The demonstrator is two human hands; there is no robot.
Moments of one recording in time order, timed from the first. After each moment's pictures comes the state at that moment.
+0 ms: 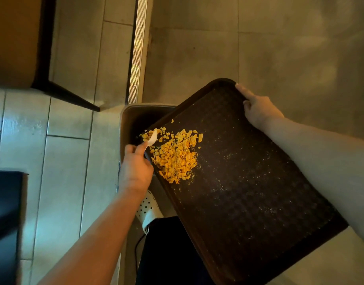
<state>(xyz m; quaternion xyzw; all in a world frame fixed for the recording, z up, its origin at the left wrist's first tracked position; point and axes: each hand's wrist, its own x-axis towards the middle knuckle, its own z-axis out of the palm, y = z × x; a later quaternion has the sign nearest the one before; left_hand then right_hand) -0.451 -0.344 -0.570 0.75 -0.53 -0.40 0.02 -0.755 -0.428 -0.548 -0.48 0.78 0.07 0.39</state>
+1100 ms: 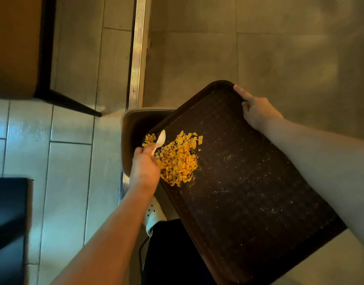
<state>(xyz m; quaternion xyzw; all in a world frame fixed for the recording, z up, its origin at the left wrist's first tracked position) -0.470 -0.353 -0.573 0.75 -0.51 -0.42 0.01 -0.758 -0.430 -0.552 -0.48 0.79 0.08 0.38</state>
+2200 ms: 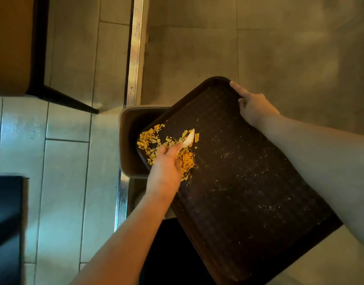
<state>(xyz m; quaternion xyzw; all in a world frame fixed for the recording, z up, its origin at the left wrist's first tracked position) -0.504 -0.338 -0.555 0.67 -0.58 -0.46 0.05 -0.750 -0.436 -0.556 -0.49 0.78 0.08 0.38</state>
